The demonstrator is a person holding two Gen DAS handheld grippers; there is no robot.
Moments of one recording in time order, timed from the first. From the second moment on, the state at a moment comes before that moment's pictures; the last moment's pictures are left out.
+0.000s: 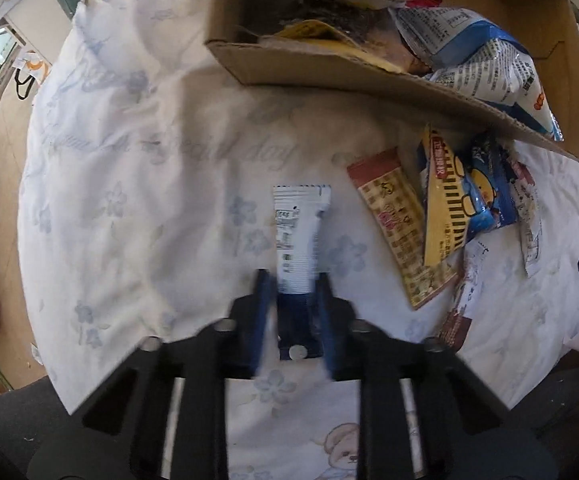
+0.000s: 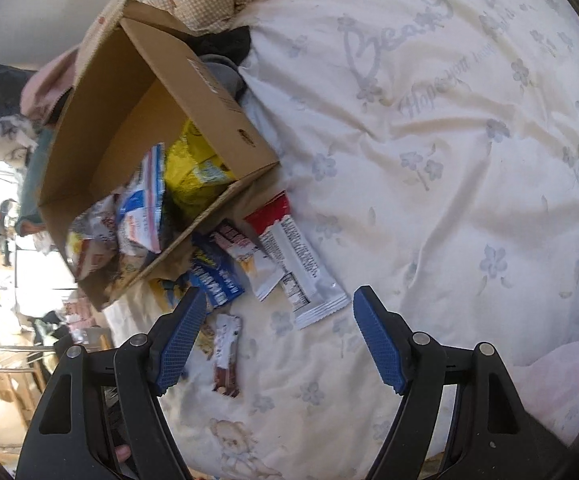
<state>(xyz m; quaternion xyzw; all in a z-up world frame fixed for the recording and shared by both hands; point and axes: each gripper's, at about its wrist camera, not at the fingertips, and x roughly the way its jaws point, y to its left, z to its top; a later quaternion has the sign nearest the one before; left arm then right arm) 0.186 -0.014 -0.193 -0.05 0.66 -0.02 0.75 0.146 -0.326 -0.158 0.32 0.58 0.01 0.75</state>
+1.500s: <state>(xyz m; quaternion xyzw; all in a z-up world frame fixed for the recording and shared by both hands) 0.160 0.013 -0.119 -0.10 0.60 -0.04 0.79 0.073 -0.238 -0.138 0.06 0.59 0.08 0.80</state>
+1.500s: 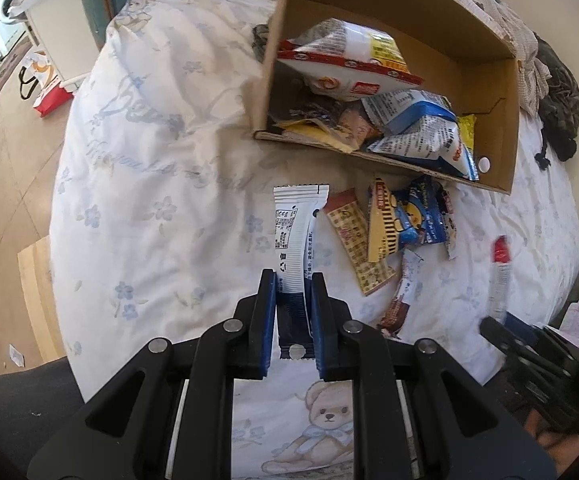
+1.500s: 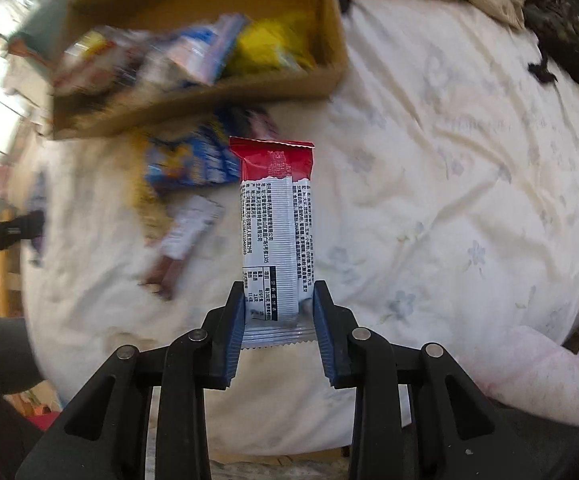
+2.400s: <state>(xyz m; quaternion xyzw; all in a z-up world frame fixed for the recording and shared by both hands) 0.150 0.024 -0.022 -0.10 0.46 -0.03 0.88 0.081 -0.234 -0.044 0.12 0.41 0.14 0.89</state>
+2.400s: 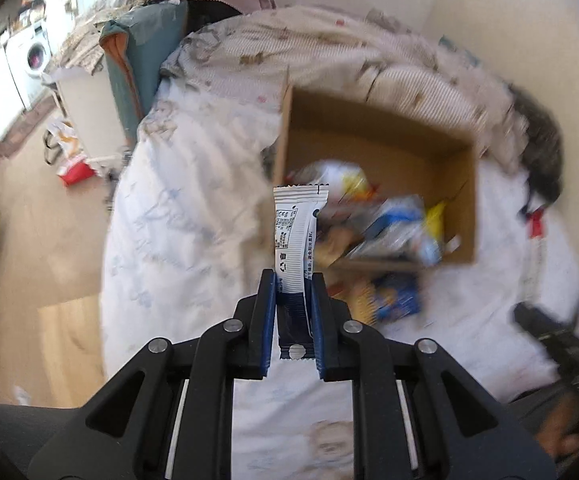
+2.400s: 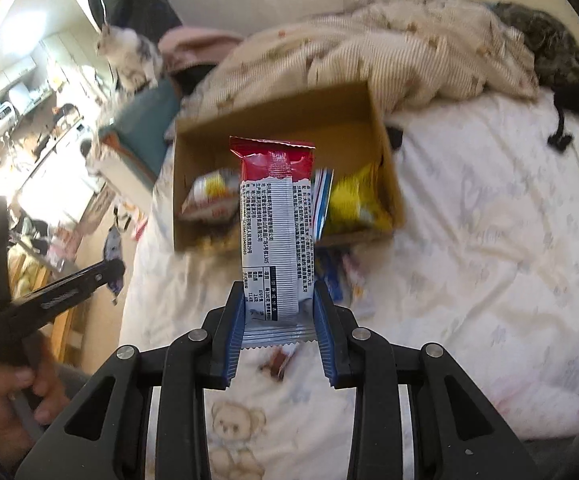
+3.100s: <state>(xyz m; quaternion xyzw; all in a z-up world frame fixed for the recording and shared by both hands) 0.263 -0.022 0.006 -0.04 0.44 -0.06 0.90 0.202 -0.237 -0.050 0.12 0.41 0.12 0.89</state>
